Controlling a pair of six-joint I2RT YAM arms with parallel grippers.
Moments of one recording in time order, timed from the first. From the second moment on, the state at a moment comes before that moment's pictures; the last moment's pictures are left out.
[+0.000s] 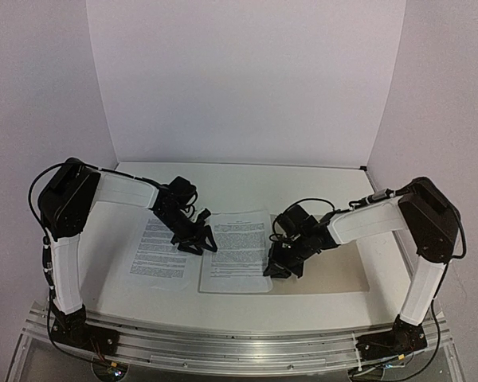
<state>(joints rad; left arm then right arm) -0.61 2.03 1.30 -0.52 0.58 -0.44 0.79 1.86 0.99 -0.27 -0.34 1.10</state>
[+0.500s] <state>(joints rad) -0.62 2.02 1.30 -0.52 0.57 -0.44 0.80 1.80 1.08 -0.46 -0.23 1.05</state>
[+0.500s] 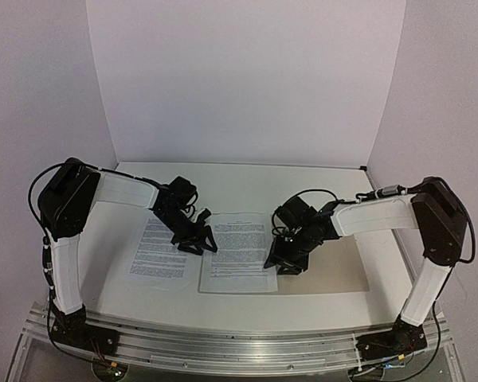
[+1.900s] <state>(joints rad) -0.87 2.44 2.03 -0.57 0.37 -0.14 0.47 1.77 0.99 -0.44 -0.46 0.66</state>
